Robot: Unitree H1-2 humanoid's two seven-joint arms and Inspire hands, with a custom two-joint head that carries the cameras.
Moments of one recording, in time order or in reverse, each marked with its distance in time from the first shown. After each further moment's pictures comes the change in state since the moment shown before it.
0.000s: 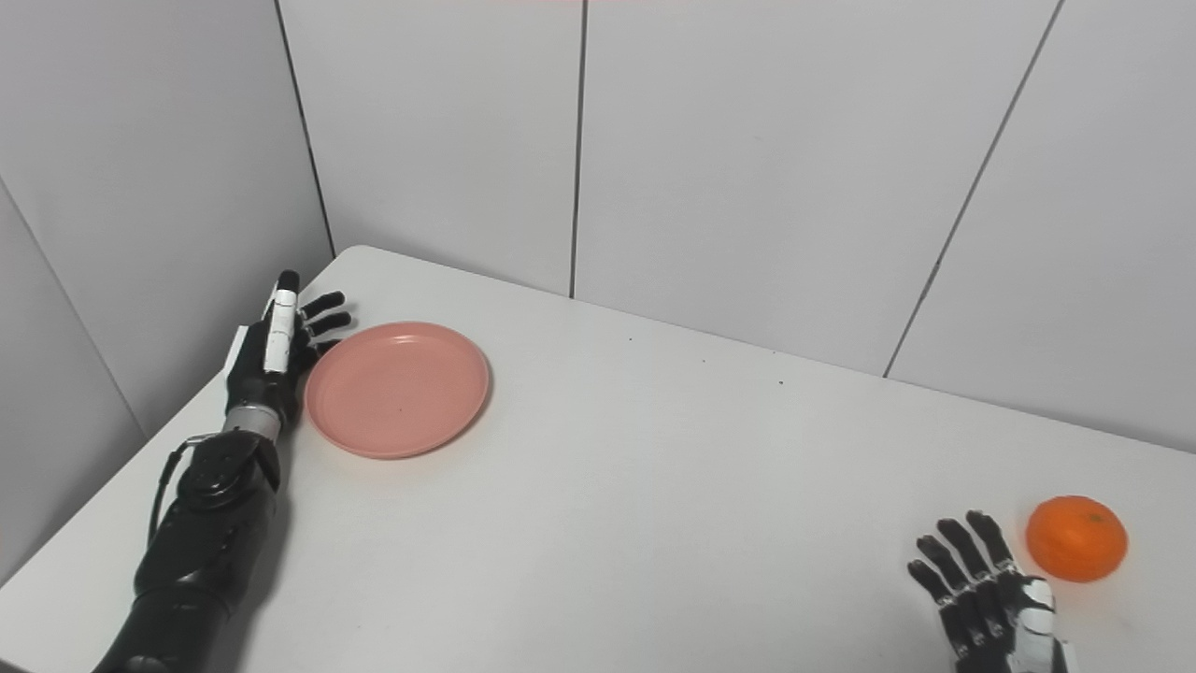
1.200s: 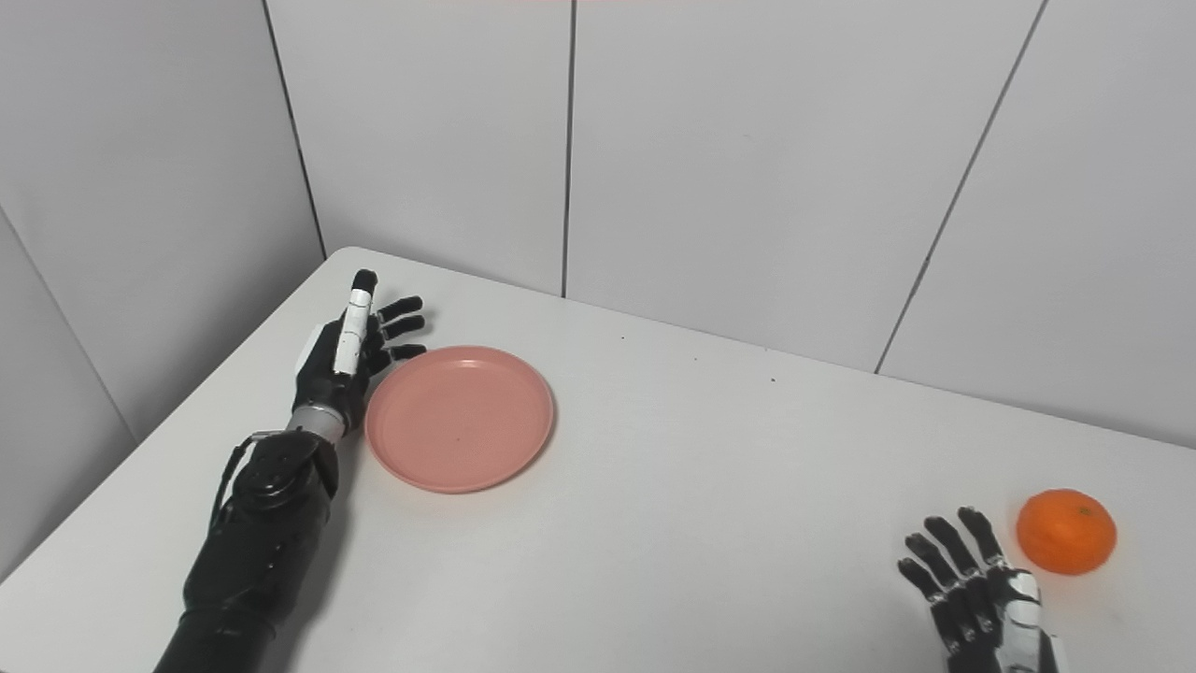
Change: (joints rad) left arm 0.017 -0.098 -0.094 -0.207 0.024 0.167 -0.014; right arm 0.002 0.004 0.006 -0.006 -0.017 0.008 -0.003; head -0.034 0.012
